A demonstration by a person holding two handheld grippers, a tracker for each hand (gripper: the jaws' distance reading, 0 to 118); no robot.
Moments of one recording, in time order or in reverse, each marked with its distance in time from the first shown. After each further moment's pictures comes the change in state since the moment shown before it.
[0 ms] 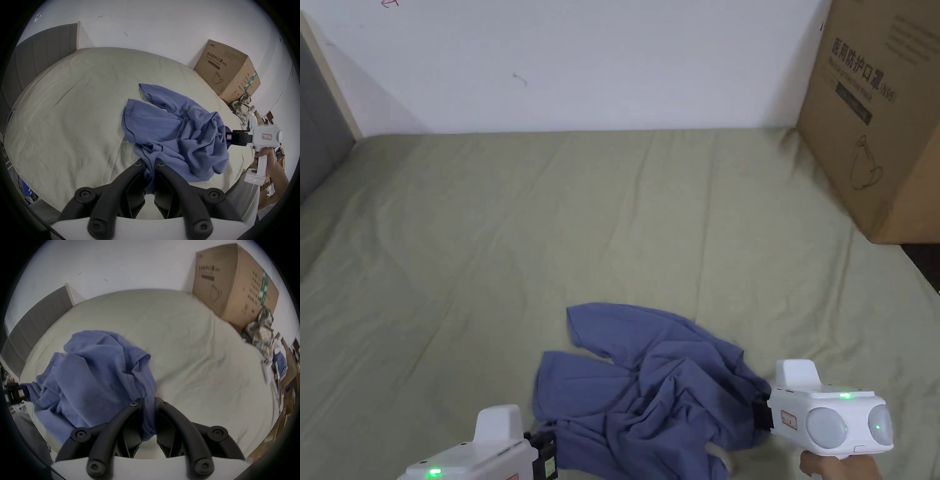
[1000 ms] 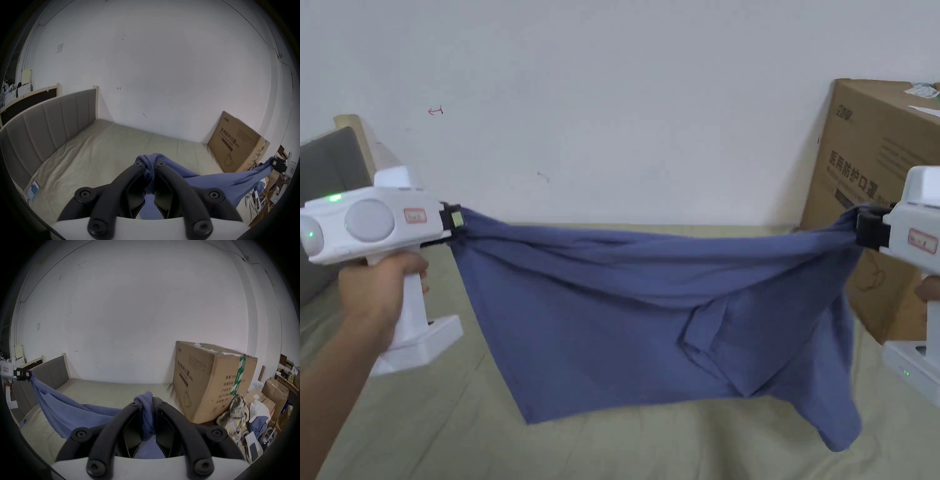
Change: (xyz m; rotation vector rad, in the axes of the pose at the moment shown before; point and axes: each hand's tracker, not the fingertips) left arm -0.033 0.362 0.130 0.549 0.146 0.028; right arm 0.058 0.266 0.238 0.654 -0.108 -0.034
